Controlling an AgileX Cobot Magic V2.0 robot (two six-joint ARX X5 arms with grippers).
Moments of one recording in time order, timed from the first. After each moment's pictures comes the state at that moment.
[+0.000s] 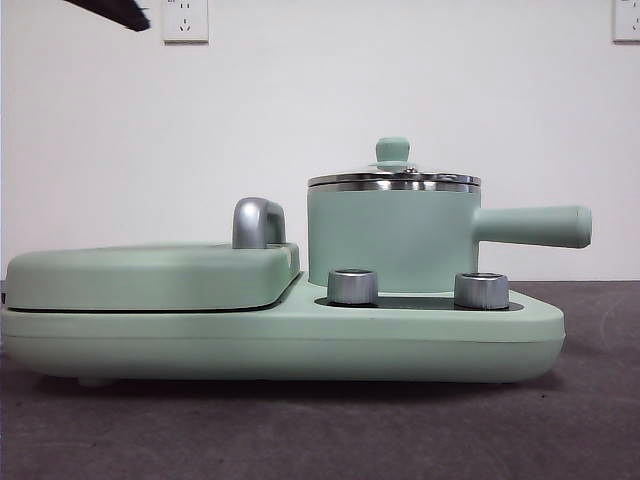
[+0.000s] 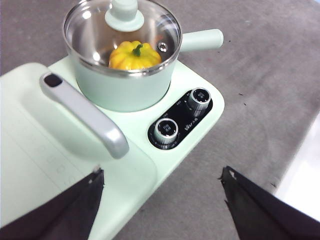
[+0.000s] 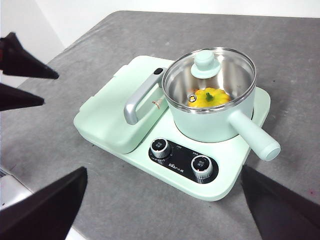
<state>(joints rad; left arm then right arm) -0.67 0.93 1.02 -0.70 0.21 0.03 0.80 0.47 0.99 -0.93 0.08 0.36</state>
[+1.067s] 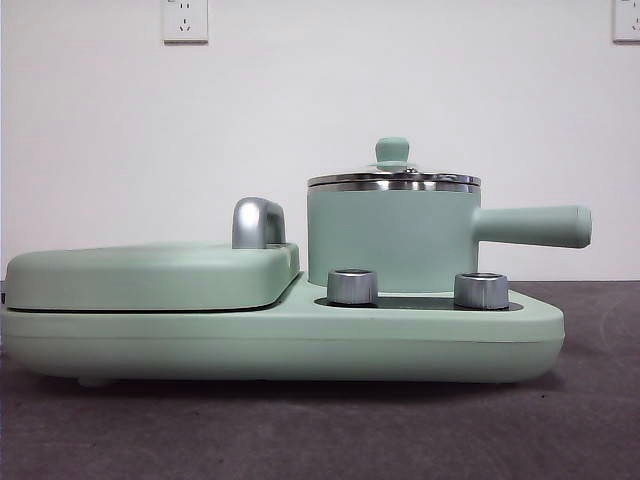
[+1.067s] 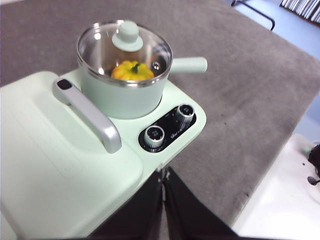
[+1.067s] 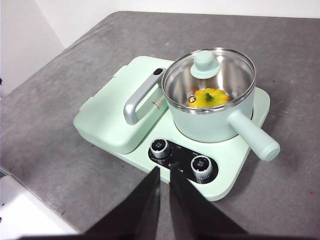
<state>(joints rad) -0.67 0.70 1.01 -0.79 0.21 -0.07 0.80 0.47 0.99 -0.93 0.08 0.36</state>
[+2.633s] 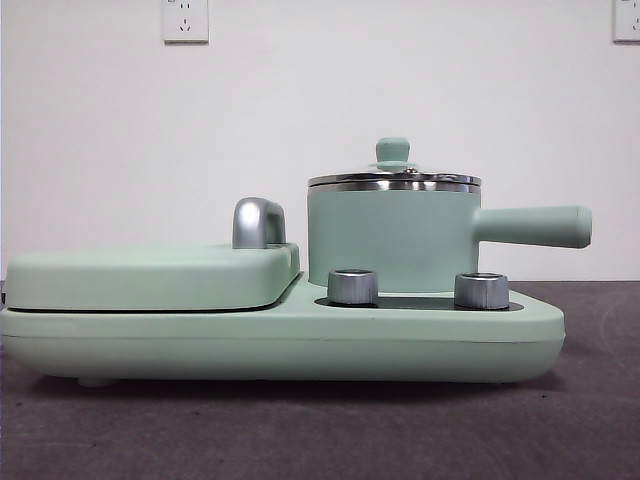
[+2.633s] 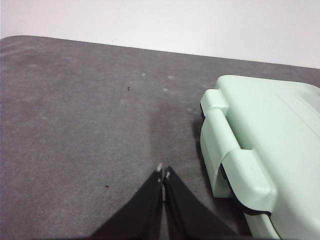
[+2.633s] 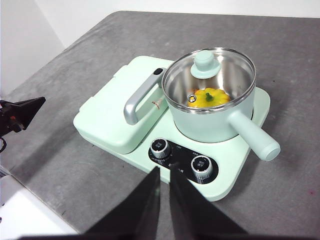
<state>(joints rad) -0.05 0.01 0.03 -0.18 0.02 -0.12 0.80 0.47 0.99 -0.93 0.08 0.36</state>
